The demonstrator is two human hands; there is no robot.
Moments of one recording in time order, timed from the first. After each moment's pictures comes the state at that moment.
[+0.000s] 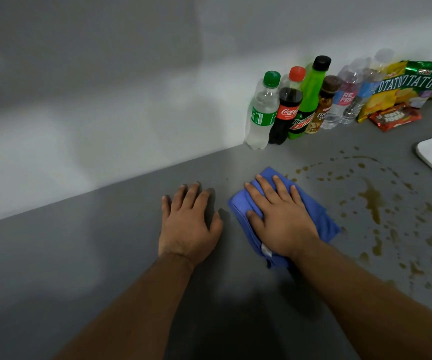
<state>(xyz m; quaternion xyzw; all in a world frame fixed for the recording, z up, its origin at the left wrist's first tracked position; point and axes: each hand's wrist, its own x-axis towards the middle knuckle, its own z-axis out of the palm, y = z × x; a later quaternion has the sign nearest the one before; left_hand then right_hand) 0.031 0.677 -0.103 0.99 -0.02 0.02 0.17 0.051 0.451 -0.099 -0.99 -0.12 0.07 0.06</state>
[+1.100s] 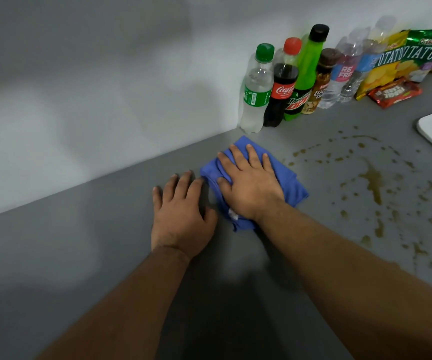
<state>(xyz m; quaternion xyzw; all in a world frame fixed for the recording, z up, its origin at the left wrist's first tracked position) 0.032 0.677 -0.101 0.99 -0.03 0.01 0.16 0.098 0.502 -0.097 -0.99 -0.12 0.07 0.07</state>
